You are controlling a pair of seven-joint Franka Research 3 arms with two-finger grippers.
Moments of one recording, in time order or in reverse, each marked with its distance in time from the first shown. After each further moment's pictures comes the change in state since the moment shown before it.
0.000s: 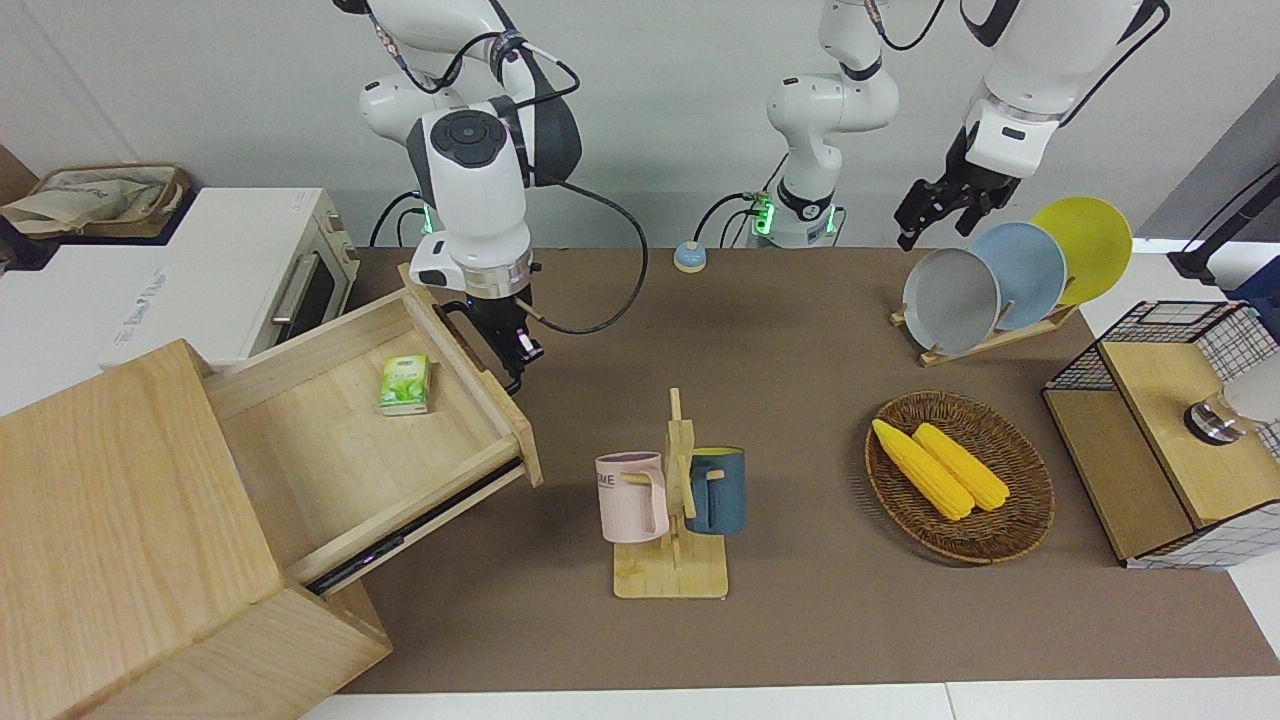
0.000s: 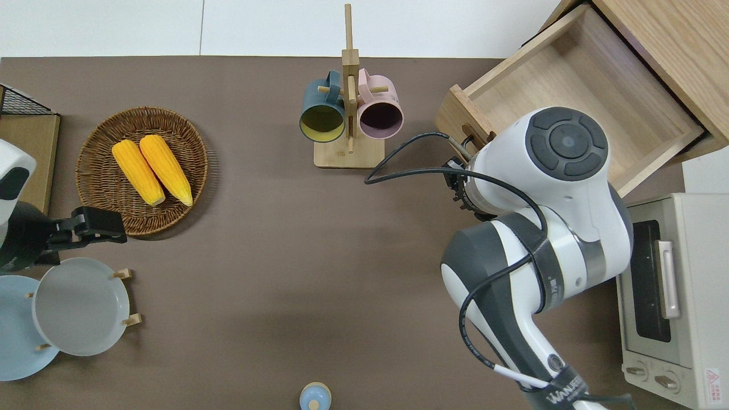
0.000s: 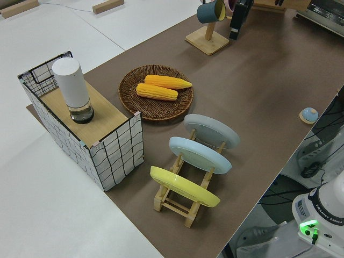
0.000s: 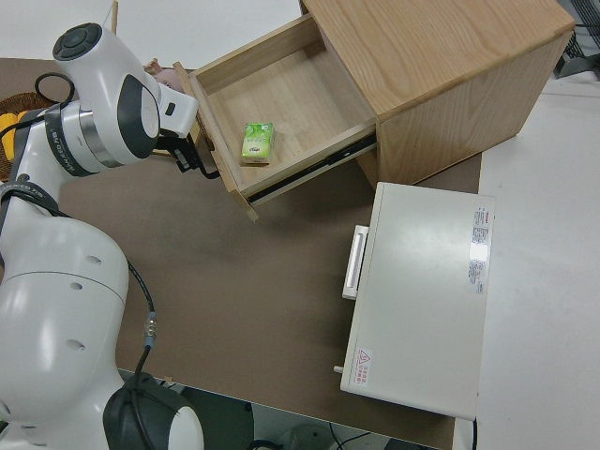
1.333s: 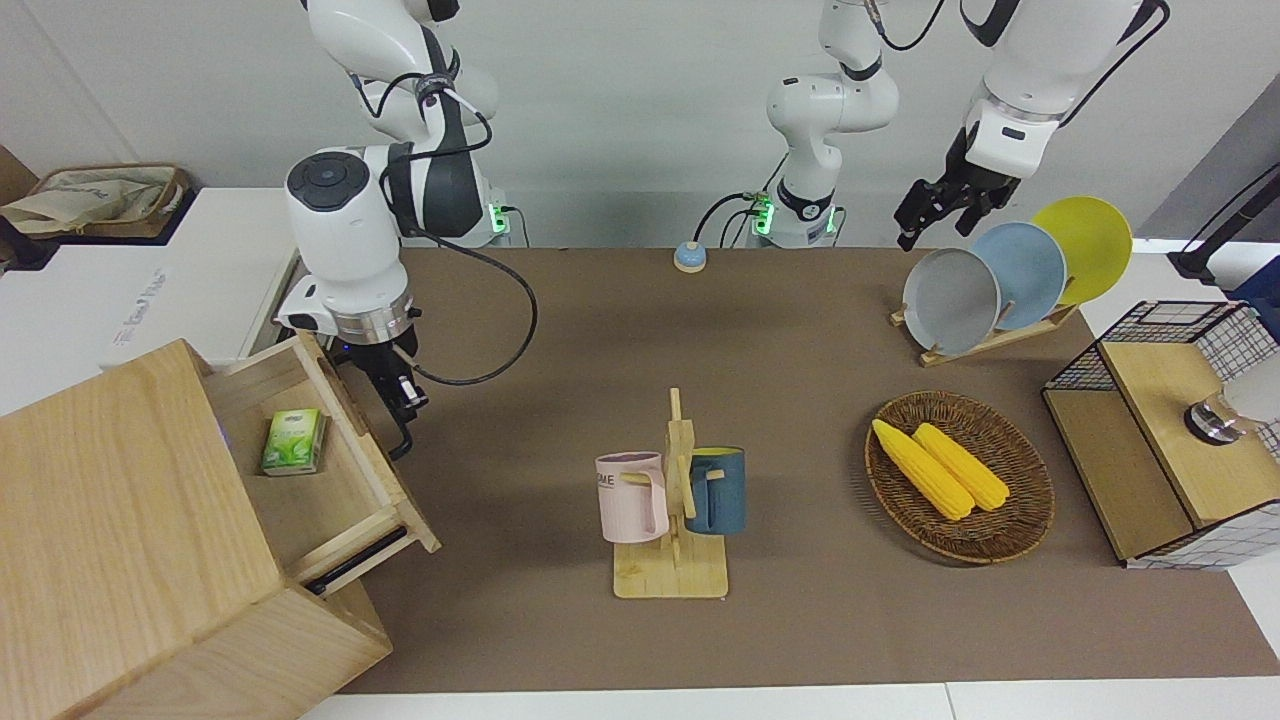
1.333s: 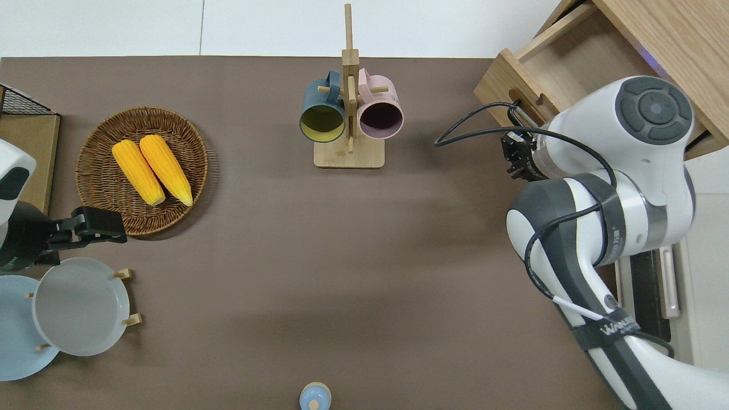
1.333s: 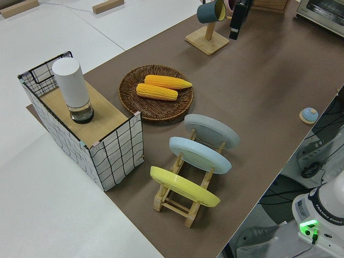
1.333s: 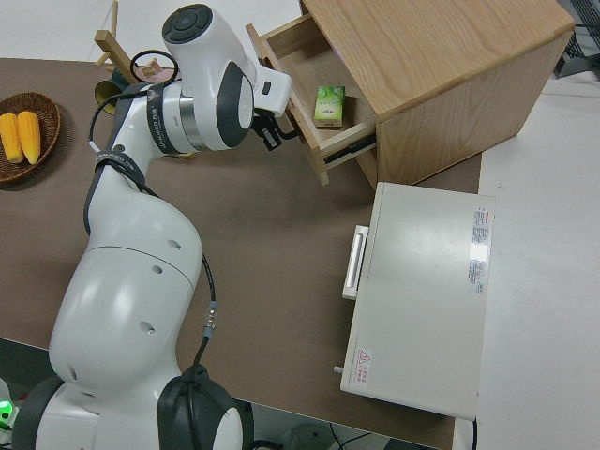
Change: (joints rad) left arm 0.000 0.000 0.000 0.000 0.000 0.000 0.000; right arm -0.216 0.066 -0.005 0.050 -0.038 0.084 -0.207
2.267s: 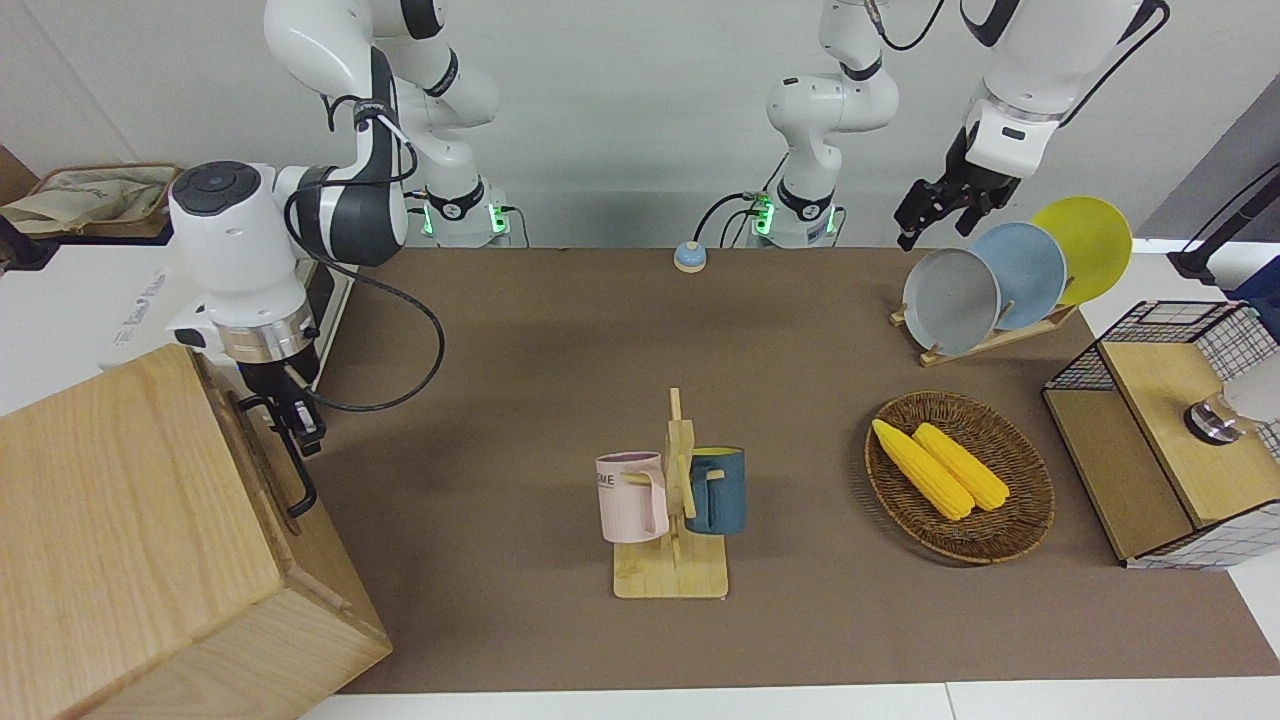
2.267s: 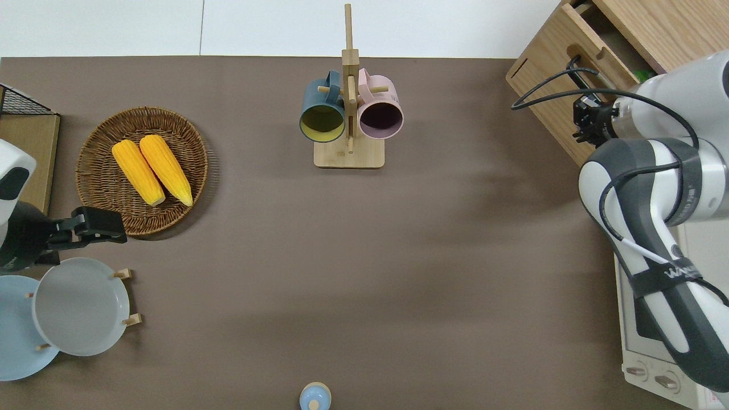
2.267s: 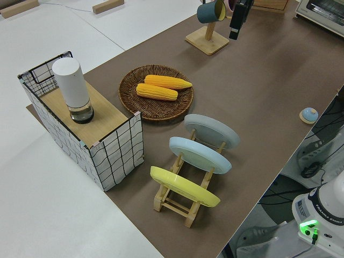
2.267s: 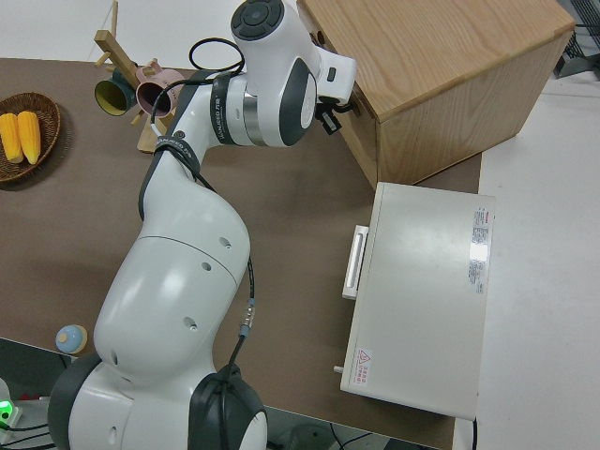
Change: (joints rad) left arm 0.000 0.000 0.000 0.000 0.000 0.000 0.000; right arm -0.095 0.052 -0.056 0.050 0.001 0.116 -0.148
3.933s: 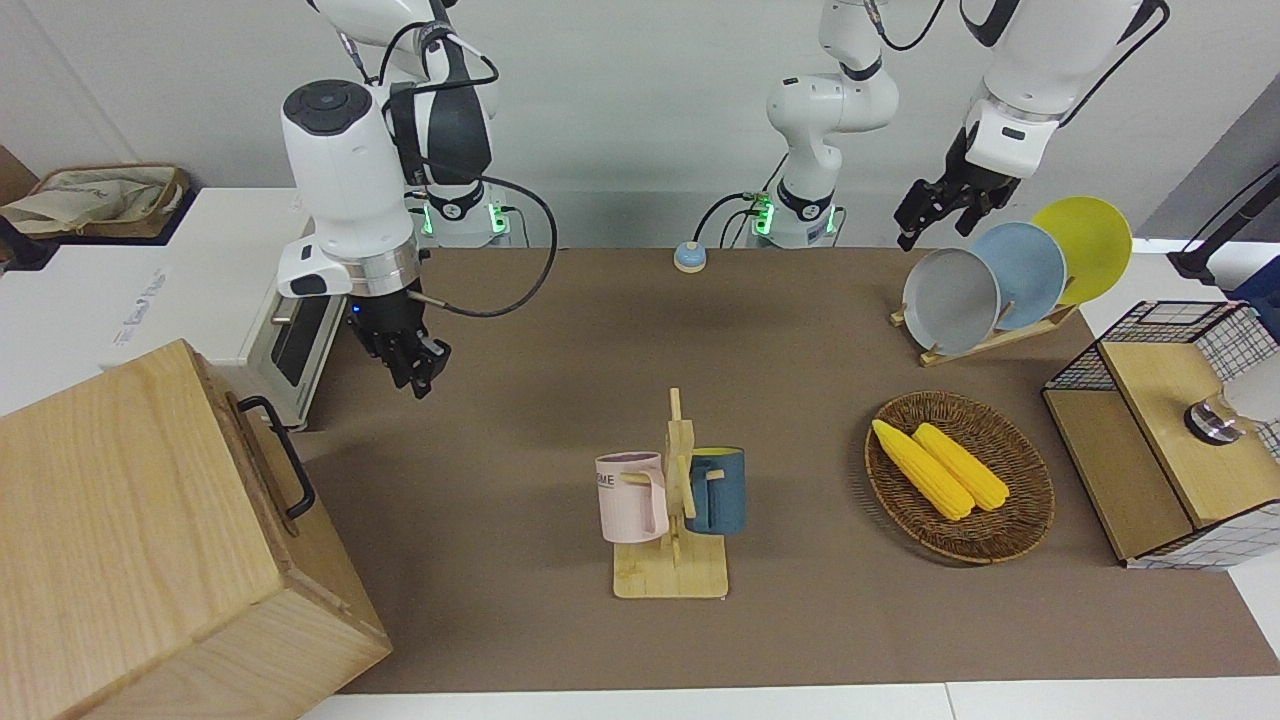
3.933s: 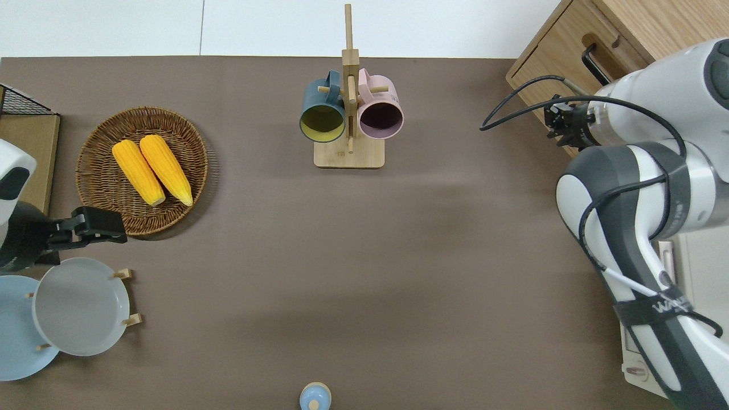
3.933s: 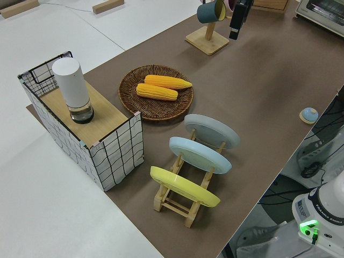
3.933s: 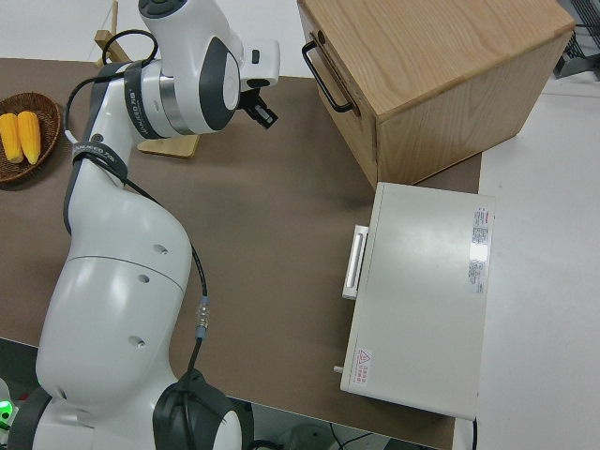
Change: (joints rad) left arm 0.000 0.000 0.000 0.000 0.000 0.000 0.000; right arm 0.107 -0.126 0.113 0.012 -0.004 -0.223 -0.198
